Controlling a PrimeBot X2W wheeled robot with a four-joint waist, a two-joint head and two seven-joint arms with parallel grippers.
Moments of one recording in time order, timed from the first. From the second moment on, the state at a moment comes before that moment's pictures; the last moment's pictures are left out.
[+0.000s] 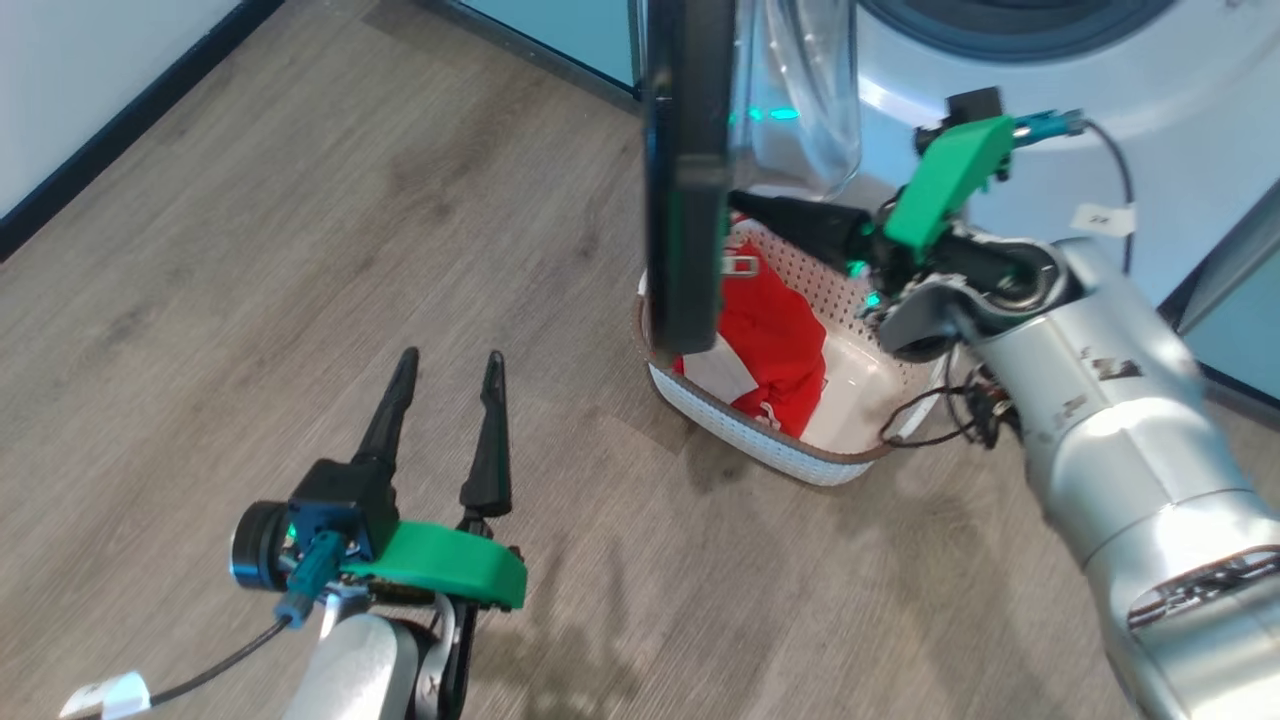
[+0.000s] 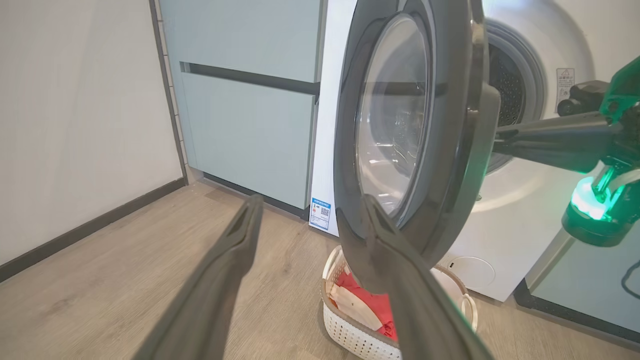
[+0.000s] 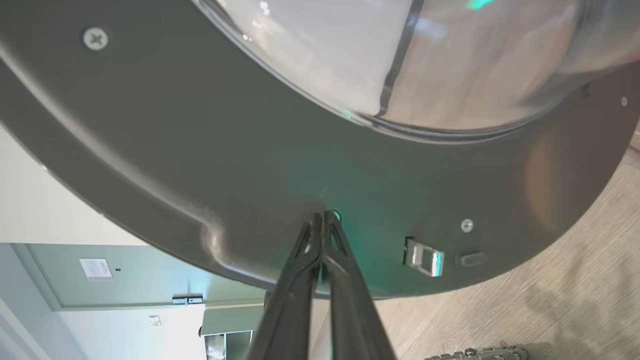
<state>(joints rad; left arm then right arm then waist) -0.11 0.04 -0.29 0.06 -0.24 0.16 -0.25 -0.95 -0.08 0.40 0.97 1.60 0.13 0.68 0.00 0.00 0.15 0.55</state>
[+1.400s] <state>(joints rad) -0.07 0.04 -0.07 0.05 -0.18 0.13 -0.25 -0.28 -0.10 0.20 0.32 0.45 0.13 -0.25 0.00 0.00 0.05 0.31</state>
